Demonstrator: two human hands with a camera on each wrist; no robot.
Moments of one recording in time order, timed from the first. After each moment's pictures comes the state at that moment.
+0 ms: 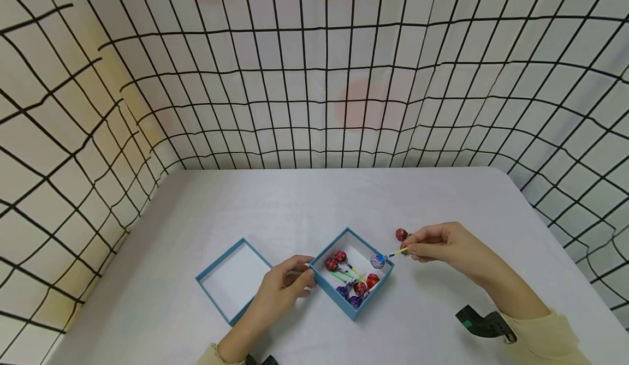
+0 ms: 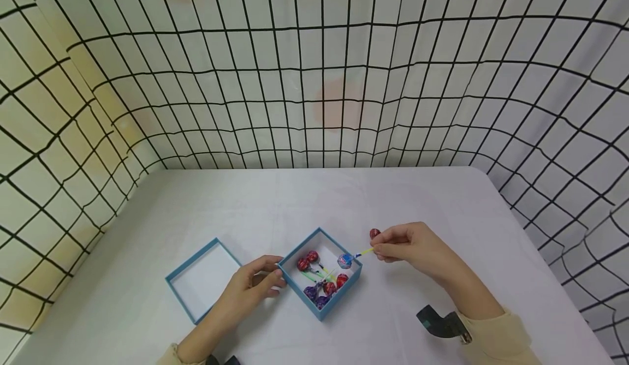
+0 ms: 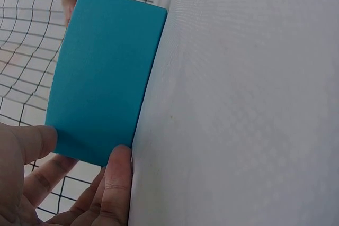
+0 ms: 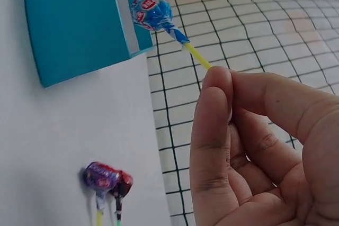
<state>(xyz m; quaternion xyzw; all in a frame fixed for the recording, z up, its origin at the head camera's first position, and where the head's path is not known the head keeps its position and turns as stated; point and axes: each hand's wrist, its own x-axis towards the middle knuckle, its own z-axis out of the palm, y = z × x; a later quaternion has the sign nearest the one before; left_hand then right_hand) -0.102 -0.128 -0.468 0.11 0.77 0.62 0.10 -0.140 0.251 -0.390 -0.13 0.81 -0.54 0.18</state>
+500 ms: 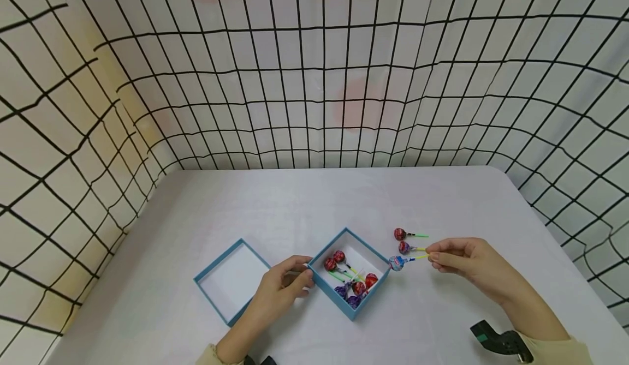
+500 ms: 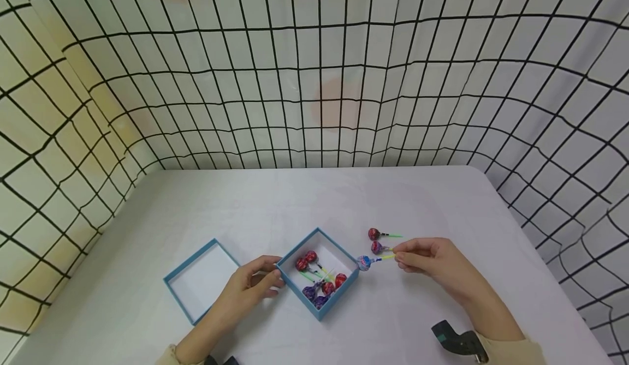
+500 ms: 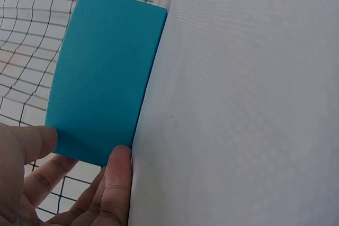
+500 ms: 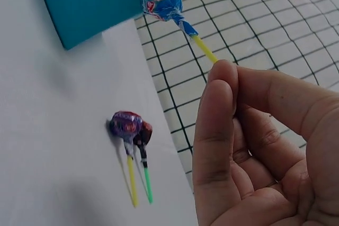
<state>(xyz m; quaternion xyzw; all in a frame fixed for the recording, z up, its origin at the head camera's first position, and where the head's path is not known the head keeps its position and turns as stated) -0.104 -0.127 -0.469 0.11 0.77 0.62 0.11 -0.124 0.295 -0.424 -0.08 0.78 -0.60 0.16</state>
